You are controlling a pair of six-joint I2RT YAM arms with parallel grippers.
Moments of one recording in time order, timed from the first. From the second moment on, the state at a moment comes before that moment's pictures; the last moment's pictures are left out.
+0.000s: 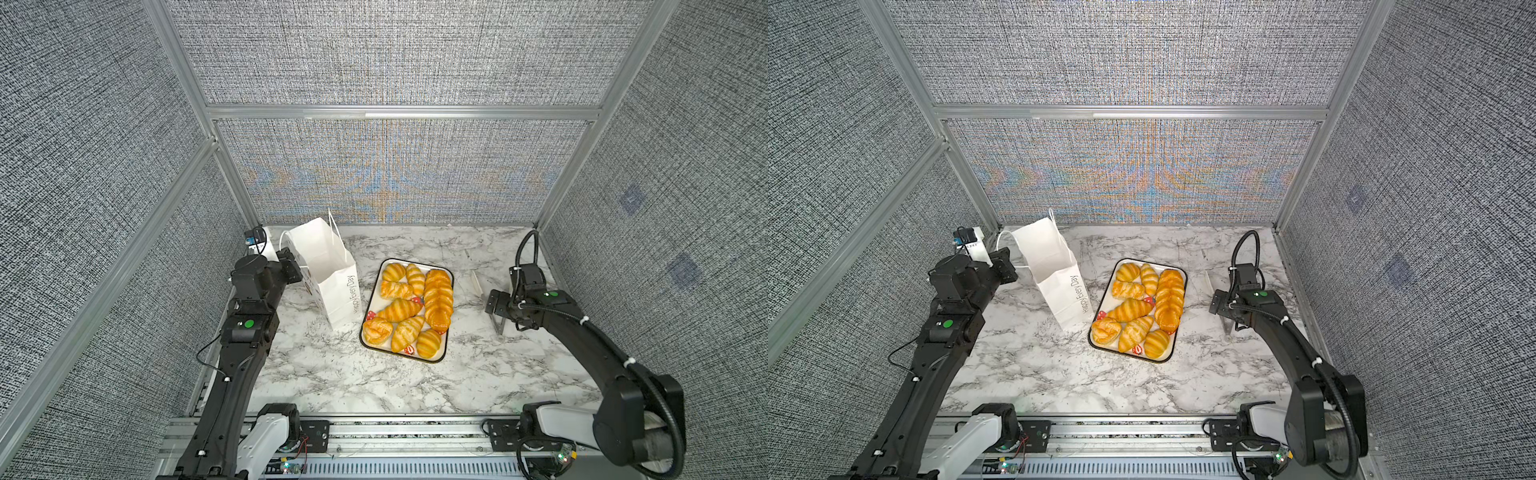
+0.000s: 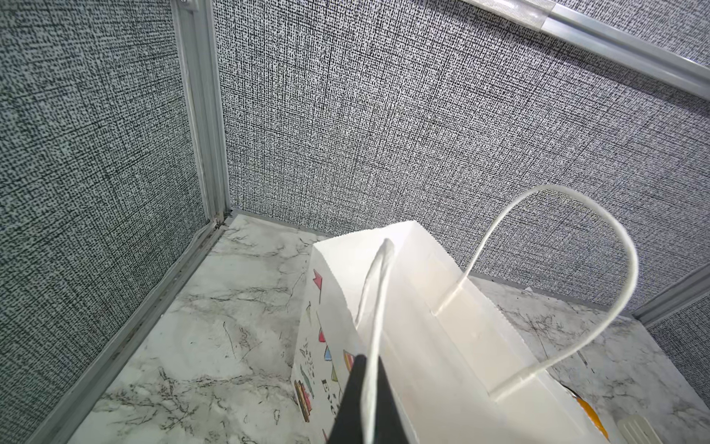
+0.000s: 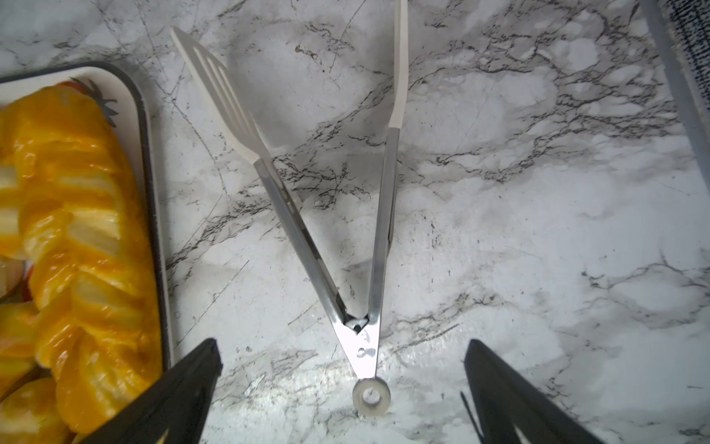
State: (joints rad) left arm -0.06 0.94 0.90 -0.19 0.02 -0.28; right arm 0.12 1.31 0.91 -0.71 0.16 0.45
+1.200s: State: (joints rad) left arm 0.03 0.91 0.86 -0.12 0.11 -0.30; right arm 0.09 1.61 0.98 -0.62 0.12 0.40
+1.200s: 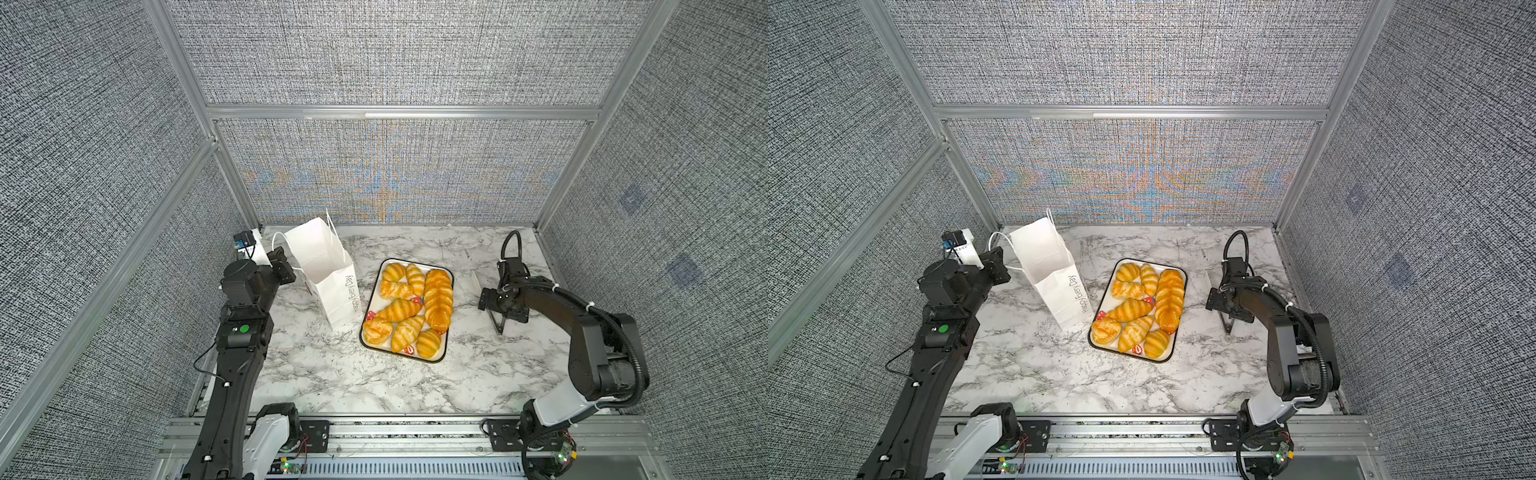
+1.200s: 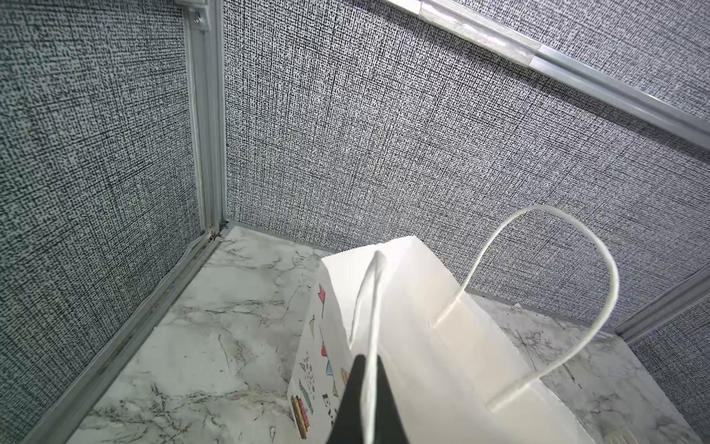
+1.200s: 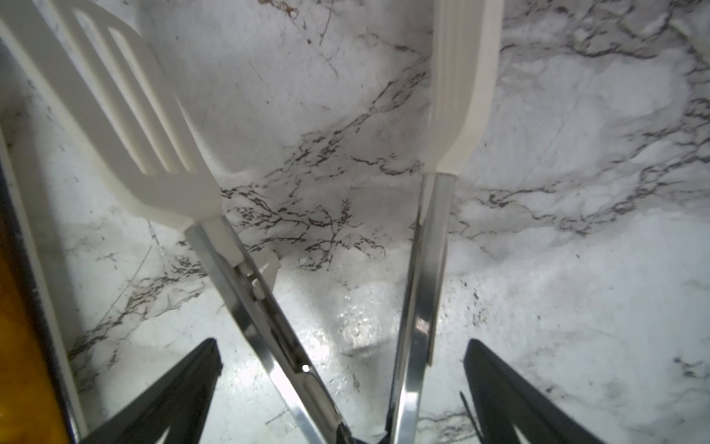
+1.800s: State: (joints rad) left arm 0.01 0.94 0.86 -0.12 0.14 -0.31; right arm 0.10 1.66 0.97 -0.60 0.18 0.39
